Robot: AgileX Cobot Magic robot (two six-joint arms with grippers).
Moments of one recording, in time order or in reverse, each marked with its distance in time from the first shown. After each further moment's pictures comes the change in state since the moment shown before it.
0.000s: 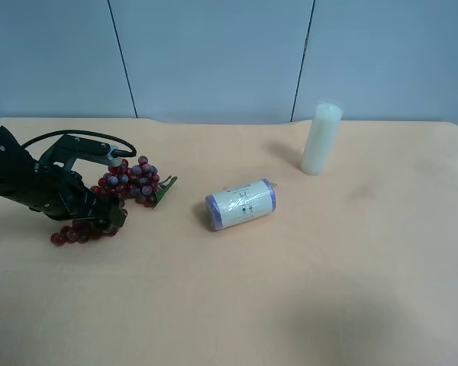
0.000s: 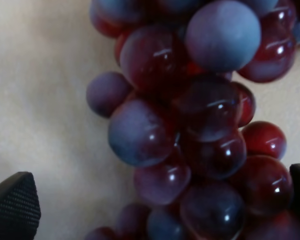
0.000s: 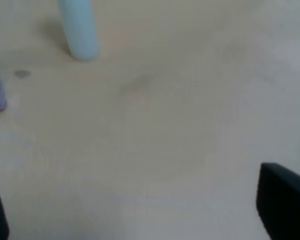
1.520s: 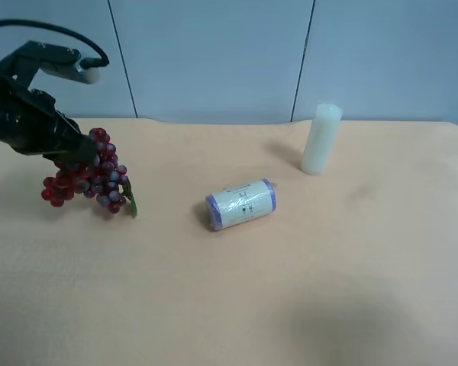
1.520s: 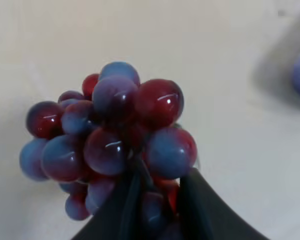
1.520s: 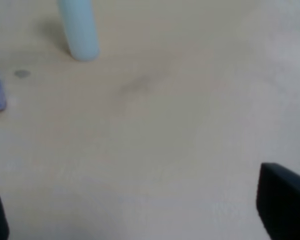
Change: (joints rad) left arm 0.000 -0.349 -0.186 0.070 0.417 0.000; right arm 0.000 0.000 0.000 0.000 0.000 0.000
